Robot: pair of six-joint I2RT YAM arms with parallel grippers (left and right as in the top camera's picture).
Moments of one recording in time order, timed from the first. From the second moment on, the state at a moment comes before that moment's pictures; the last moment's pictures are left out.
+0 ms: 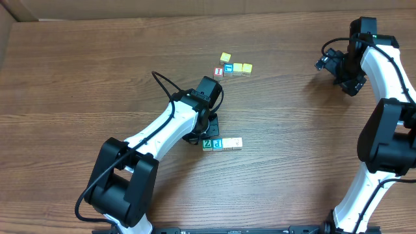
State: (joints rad) left arm -0.50 1.83 1.20 -0.84 0.05 -0.60; right arm -0.15 2.15 1.77 -0.97 -0.07 0.58
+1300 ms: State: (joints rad) left arm -0.41 1.83 1.26 -1.00 -0.02 -0.60; right arm -0.15 2.15 1.77 -0.97 -0.07 0.58
